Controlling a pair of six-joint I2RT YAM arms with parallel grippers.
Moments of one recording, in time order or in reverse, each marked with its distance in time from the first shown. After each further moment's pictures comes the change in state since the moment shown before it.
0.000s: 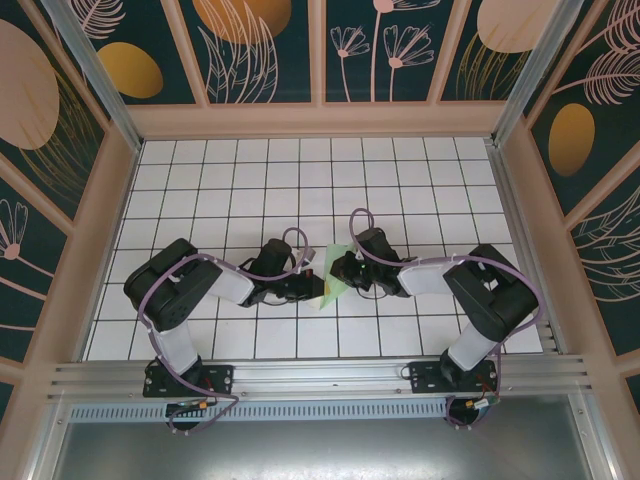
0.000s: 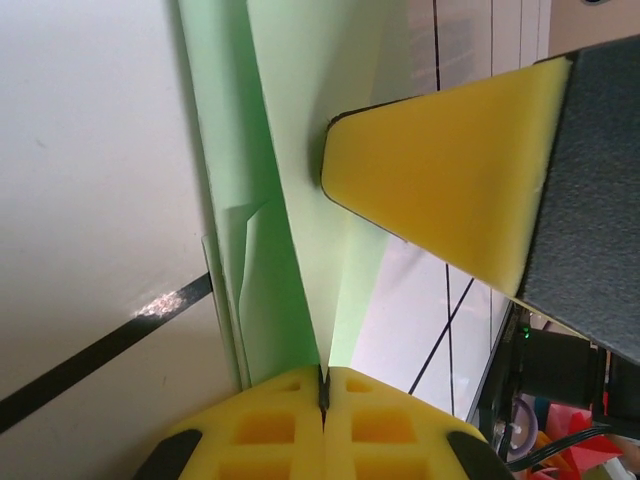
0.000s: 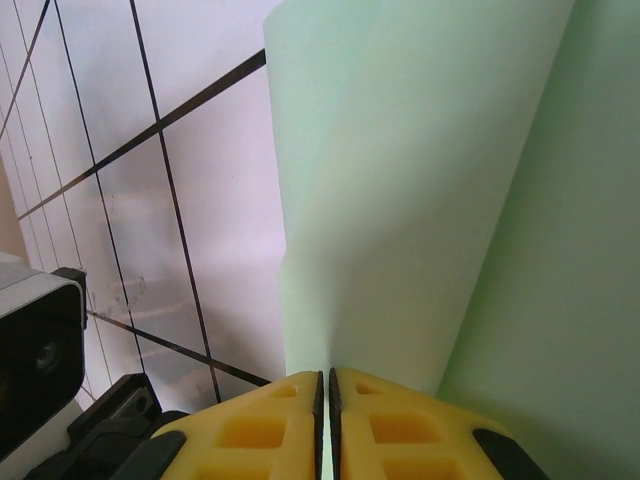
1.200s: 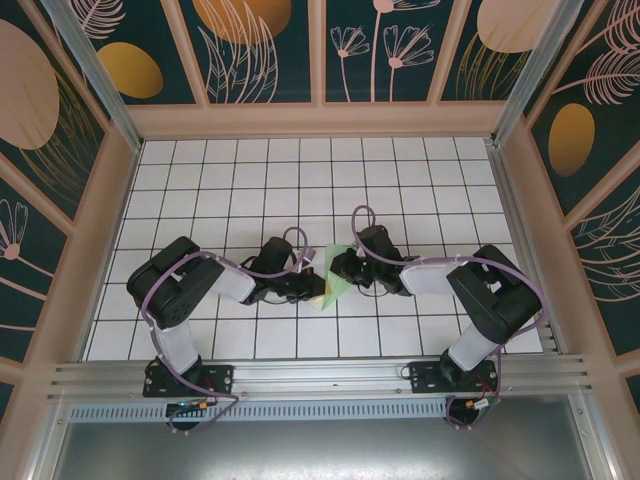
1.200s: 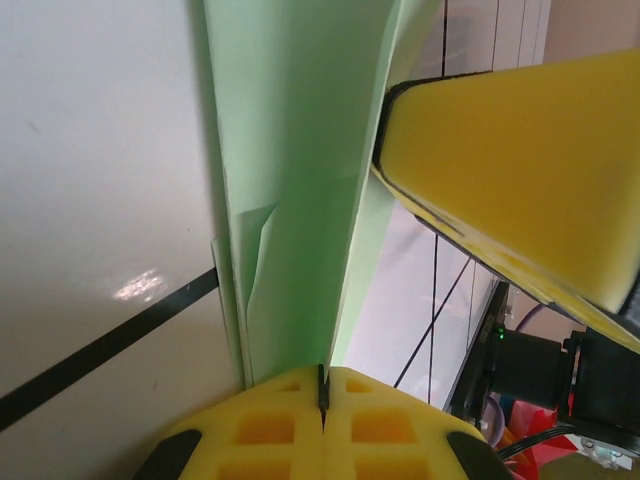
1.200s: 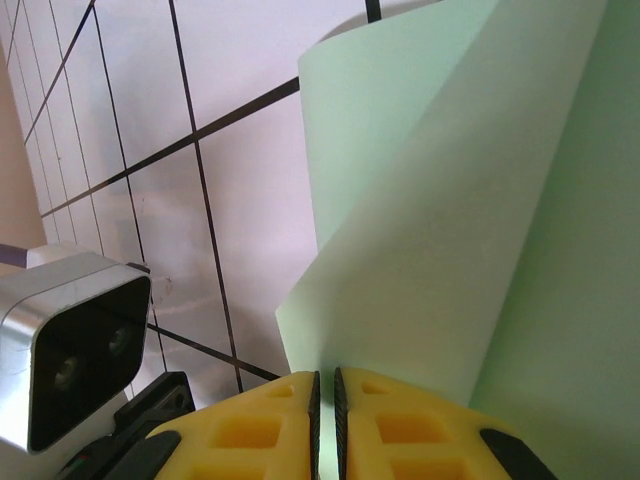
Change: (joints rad) left arm 0.004 0.023 0.028 -0.016 0.048 -0.067; right arm -0.014 -0.020 0.002 0.007 -0.021 -0.019
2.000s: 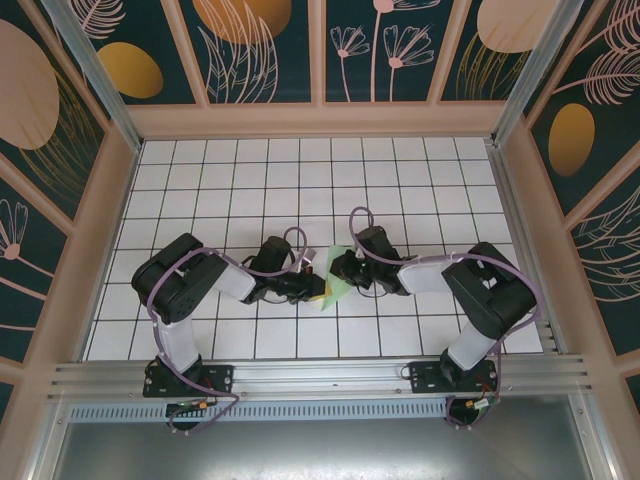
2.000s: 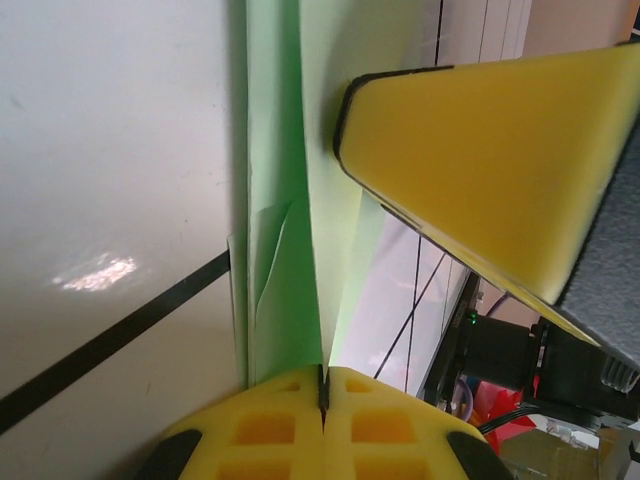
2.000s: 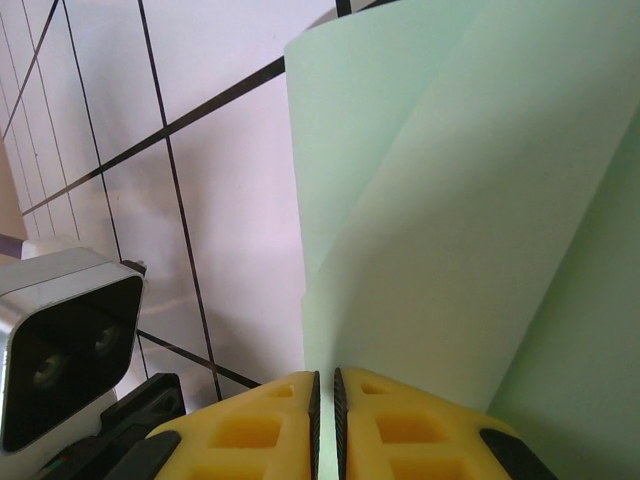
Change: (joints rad) left arm 0.023 0.036 0.000 0.048 0.081 -0.046; right arm 0.000 0.035 0.008 0.000 -0.001 -0.004
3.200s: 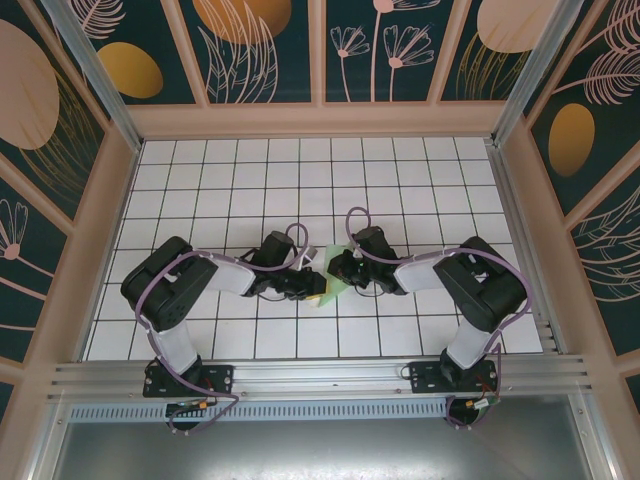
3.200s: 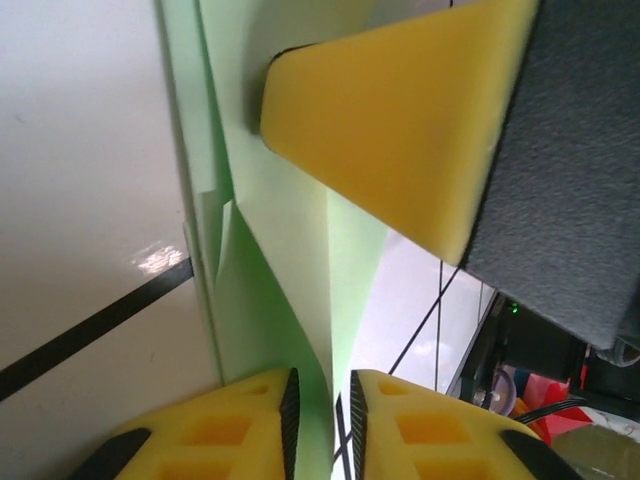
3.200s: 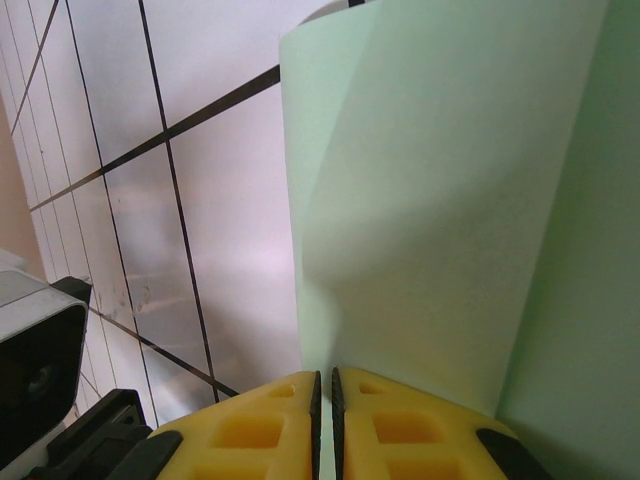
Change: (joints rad) left arm 0.002 -0.069 0.070 -0.278 -0.055 0.172; right arm 0.000 0.060 0.005 0.072 -0.023 0.001
